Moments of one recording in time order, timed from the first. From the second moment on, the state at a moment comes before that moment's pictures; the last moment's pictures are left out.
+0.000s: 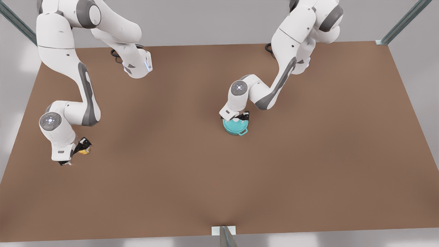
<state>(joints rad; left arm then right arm) -0.62 0.44 -0.19 -1.98 0.16 2.44 -0.84 -0.16 0.32 -0.06 -2.01 -0.32 2.52 -0.85</state>
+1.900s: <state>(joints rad) 0.04 0.21 -0.13 -1.54 -0.01 1.82 -0.30 -0.23 0.58 -0.07 -1.97 -0.44 2.46 -1.07</state>
